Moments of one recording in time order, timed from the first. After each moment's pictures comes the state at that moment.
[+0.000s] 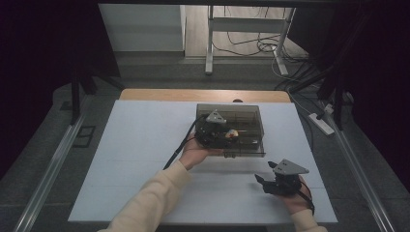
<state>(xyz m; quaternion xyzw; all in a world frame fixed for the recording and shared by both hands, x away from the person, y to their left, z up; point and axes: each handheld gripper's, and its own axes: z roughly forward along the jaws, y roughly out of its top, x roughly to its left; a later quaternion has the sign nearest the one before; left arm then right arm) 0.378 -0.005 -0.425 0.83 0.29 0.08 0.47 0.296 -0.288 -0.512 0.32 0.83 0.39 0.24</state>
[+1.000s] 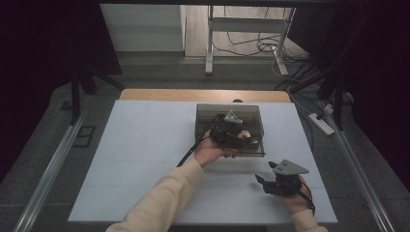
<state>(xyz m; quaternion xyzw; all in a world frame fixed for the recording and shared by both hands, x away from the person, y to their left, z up) 0.390 -0.046 -0.430 0.85 0.28 0.07 0.45 0.296 -0.289 -0.514 0.32 0.83 0.38 0.24</state>
